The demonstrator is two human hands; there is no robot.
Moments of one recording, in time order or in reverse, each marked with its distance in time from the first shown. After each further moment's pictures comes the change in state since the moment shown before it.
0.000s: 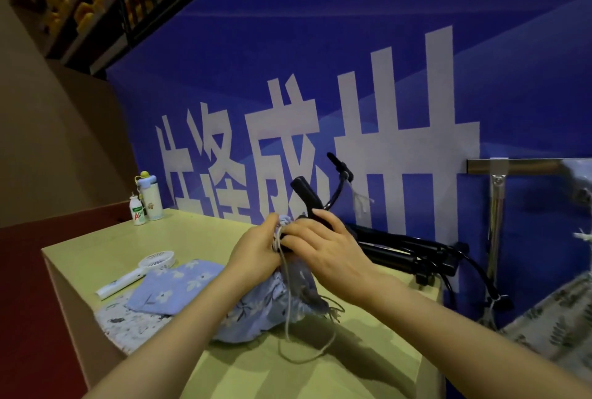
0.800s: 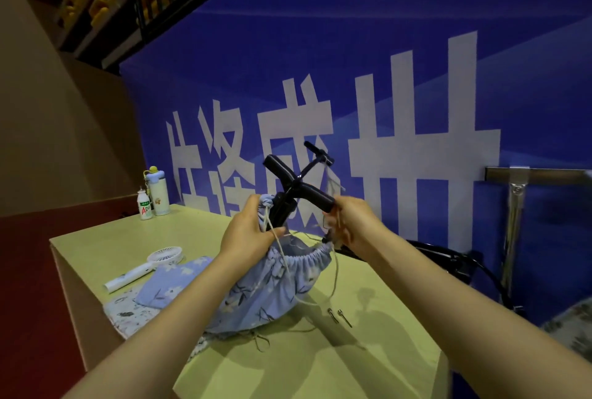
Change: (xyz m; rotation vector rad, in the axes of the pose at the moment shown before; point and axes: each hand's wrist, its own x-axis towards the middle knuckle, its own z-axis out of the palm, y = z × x) left_hand 0.002 -0.011 -0.030 -0.094 0.216 -0.096; right_hand 0.065 0.024 -0.014 1.432 -0.062 1.566
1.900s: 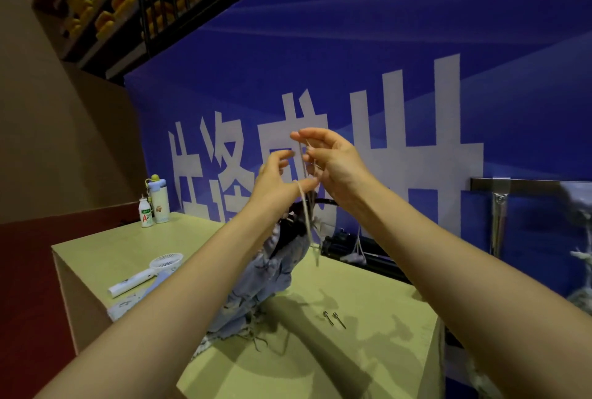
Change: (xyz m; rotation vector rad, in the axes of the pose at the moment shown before) left_hand 0.016 0.089 -0.019 -0.452 -0.003 -0.048; right_hand -0.043 -0.079 0.021 0.102 -0.285 -0.584
